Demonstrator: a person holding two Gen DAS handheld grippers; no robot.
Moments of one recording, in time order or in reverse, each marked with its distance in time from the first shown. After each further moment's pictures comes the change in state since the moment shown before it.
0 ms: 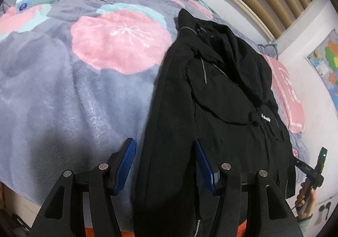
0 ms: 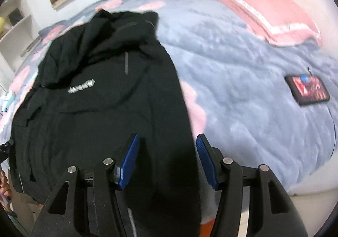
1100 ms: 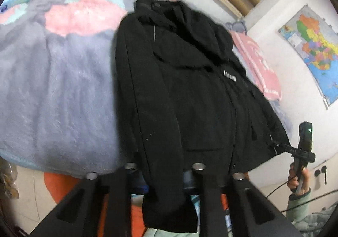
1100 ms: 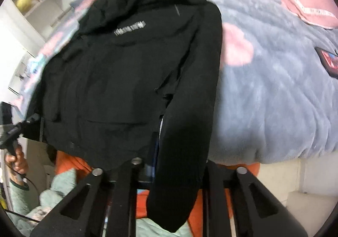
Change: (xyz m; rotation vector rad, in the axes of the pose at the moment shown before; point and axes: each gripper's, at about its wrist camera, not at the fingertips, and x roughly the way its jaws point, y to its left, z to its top) left arm -0.028 -0.039 -0.063 0.122 0.041 -0.165; right arm -0.025 0.037 -0.068 -0.120 0.131 0.236
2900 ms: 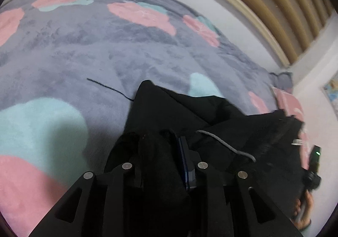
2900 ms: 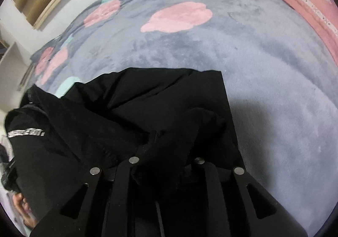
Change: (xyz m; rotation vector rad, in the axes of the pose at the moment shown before) left arm 0.200 0.044 0.366 -0.110 -0.123 0.128; right arm 0.180 -0.077 0.411 0.194 -0.056 -0.050
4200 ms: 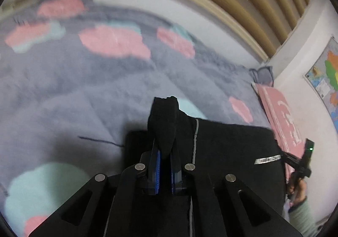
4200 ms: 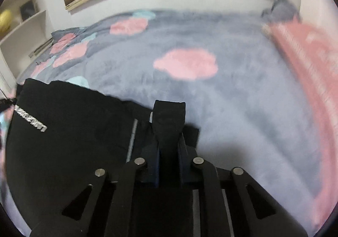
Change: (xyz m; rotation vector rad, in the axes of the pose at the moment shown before) left arm -0.022 -0.014 0.061 0.126 -0.050 -0.074; right arm -0.043 0.001 0.017 -0.357 -0.243 -0.085
